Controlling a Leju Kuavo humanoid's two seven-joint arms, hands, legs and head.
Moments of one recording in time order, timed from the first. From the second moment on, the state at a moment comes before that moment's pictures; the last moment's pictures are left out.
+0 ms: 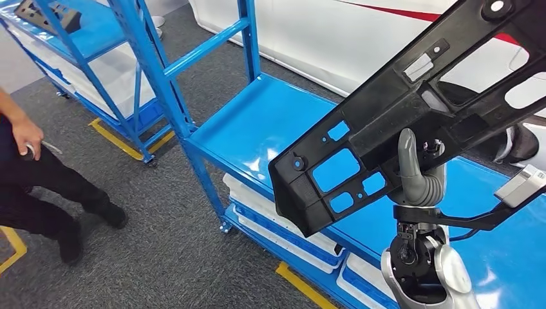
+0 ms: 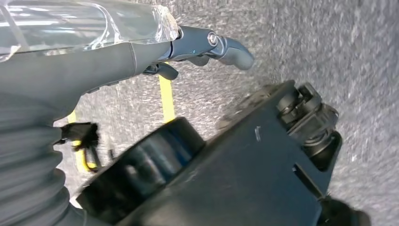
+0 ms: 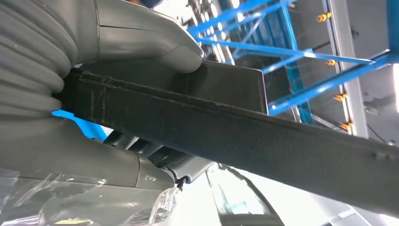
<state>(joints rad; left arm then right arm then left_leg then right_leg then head) -0.17 -0.03 -1.03 -0.26 0.34 0.10 -0.10 -0.25 -0.21 0.61 -2.08 -0.77 -0.29 -0.51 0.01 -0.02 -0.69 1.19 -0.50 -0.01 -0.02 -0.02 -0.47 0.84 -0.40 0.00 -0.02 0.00</state>
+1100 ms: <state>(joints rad) -0.17 -0.03 -1.05 -0.26 0.34 0.11 -0.11 -0.19 -0.21 0.55 -2.08 -0.79 -0.18 -0.57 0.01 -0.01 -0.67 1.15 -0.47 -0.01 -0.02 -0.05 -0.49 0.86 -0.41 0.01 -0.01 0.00</state>
